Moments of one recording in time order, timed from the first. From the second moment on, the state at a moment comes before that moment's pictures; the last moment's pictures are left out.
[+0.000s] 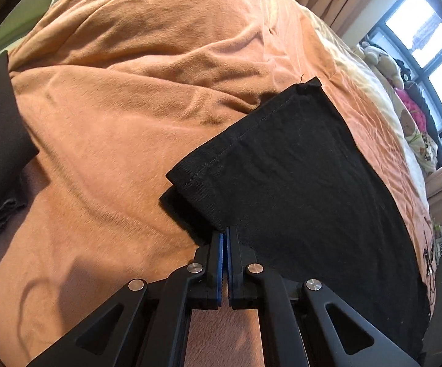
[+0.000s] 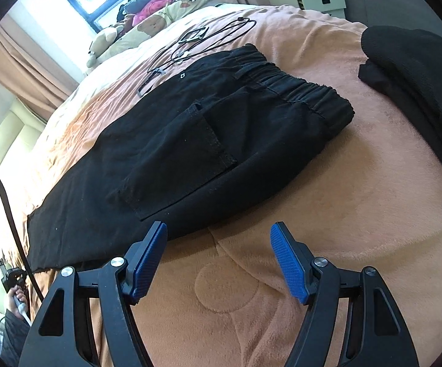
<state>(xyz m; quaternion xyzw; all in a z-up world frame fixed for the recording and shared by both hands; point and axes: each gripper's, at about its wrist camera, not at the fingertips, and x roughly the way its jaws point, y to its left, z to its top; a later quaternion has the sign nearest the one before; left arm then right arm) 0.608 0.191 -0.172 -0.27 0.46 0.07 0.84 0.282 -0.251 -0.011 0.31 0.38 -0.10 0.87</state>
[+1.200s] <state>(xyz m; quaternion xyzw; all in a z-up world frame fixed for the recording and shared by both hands) 0.620 0.217 -0.194 -0.37 0.43 0.05 0.83 0.293 -0.299 -0.082 0.52 0.22 -0.14 0.81</state>
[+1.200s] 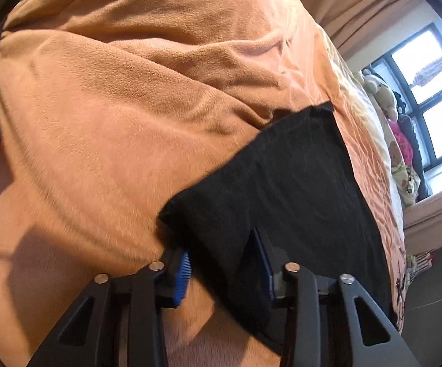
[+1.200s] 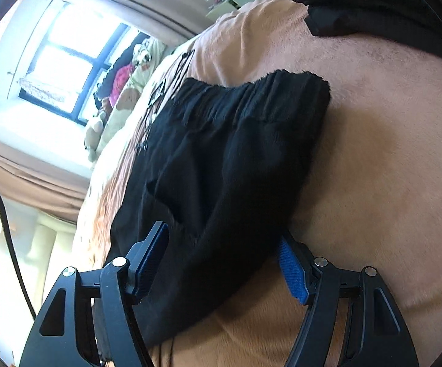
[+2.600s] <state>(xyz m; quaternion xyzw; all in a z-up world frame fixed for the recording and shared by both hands) 0.461 0.233 -0.043 -0.32 0.34 0.06 0.88 0.205 -0.310 -0.008 0.48 0.21 -0.07 0.85</state>
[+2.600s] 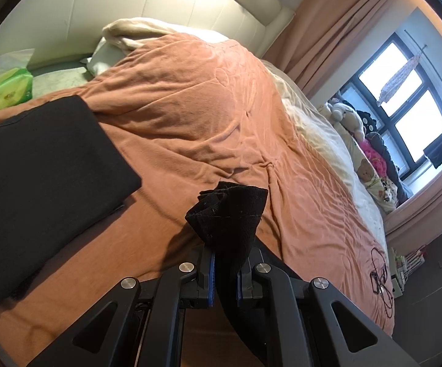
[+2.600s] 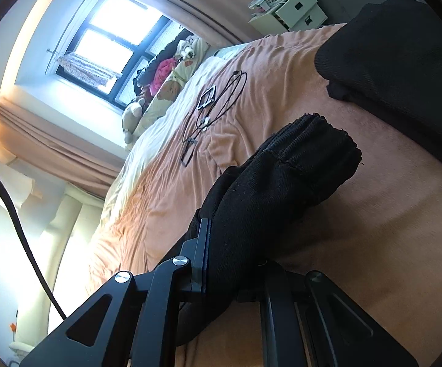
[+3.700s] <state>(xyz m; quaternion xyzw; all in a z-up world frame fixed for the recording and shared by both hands) 0.344 0.285 -0.169 -0.39 0.41 0.10 0.82 0.172 -0.295 -0.042 0.46 0.31 -0.14 0.82</state>
